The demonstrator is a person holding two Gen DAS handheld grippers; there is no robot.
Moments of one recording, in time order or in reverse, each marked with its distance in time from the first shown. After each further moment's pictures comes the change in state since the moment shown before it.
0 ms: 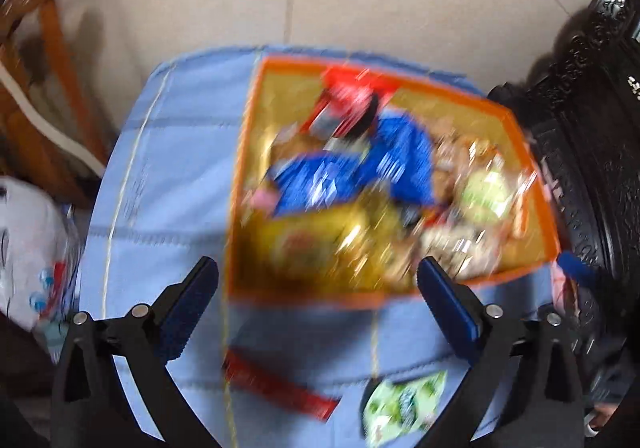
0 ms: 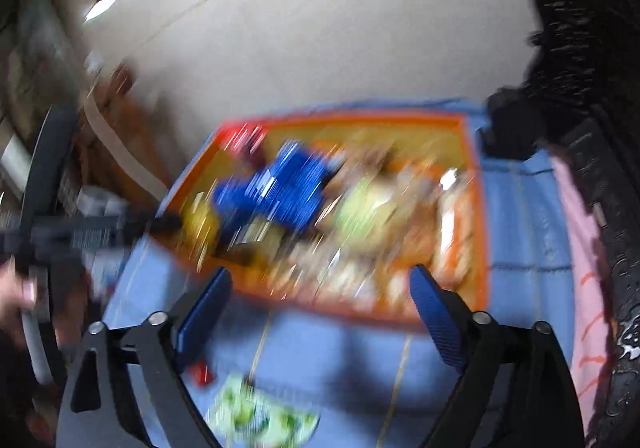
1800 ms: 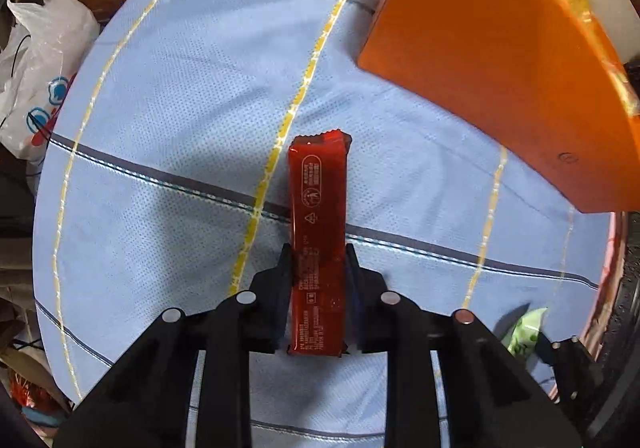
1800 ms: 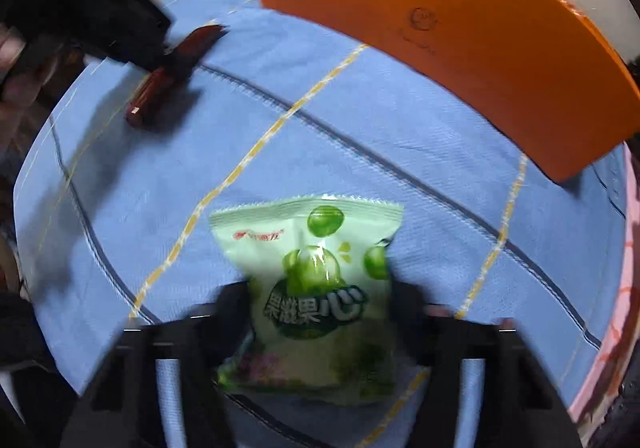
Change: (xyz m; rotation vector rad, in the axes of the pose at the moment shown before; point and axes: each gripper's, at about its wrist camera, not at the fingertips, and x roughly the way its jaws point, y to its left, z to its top) left arm 0.050 0.052 -0.119 -0.283 0.299 0.116; right arm 0.056 0.043 -0.129 -0.299 0.364 -0.059
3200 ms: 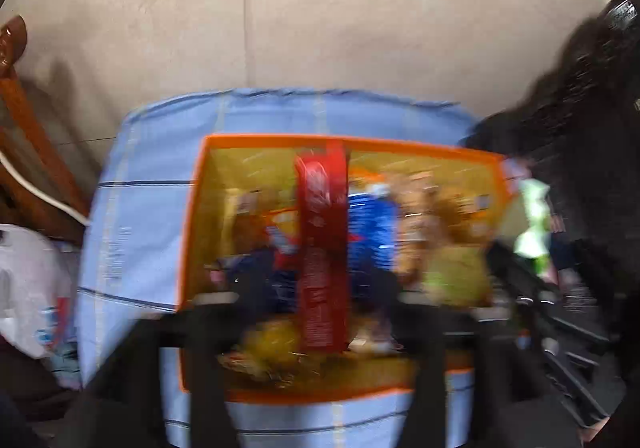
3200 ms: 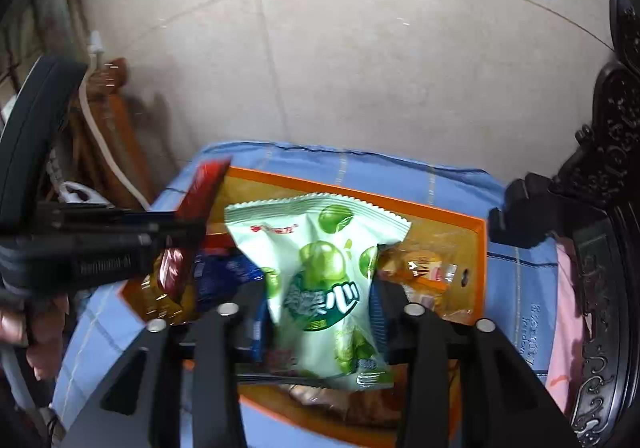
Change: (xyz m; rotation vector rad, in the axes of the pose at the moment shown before) left arm -0.101 -0.154 0.146 0.309 -0.346 -0.010; right arm -0.108 -0.140 0.193 0.272 -0.423 -0.097
